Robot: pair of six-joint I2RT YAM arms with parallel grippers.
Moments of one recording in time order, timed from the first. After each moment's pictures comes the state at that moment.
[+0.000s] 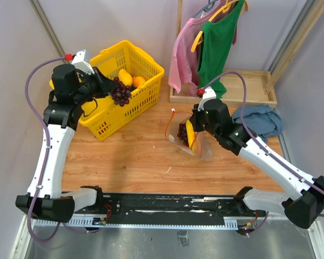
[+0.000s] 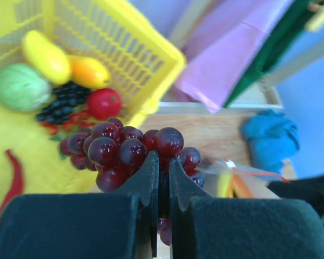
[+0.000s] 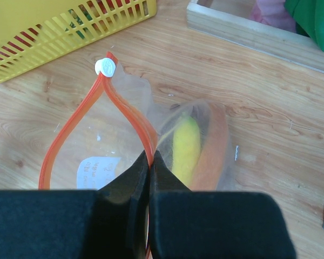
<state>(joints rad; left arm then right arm) -0.06 1.20 1.46 -0.52 0.32 -0.38 0.71 1.16 1.08 -0.40 0.22 0.28</state>
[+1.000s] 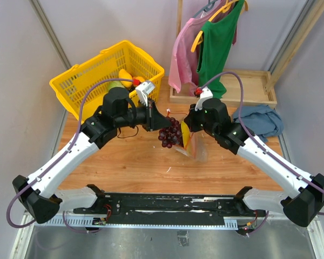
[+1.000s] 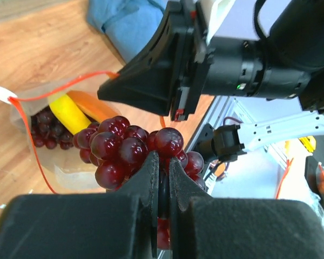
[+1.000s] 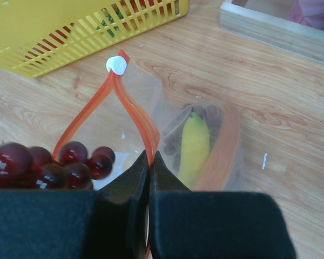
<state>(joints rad) -0.67 1.17 1.26 -0.35 0.48 -0.47 0.71 1.18 1.08 -0.37 0.11 0.31</state>
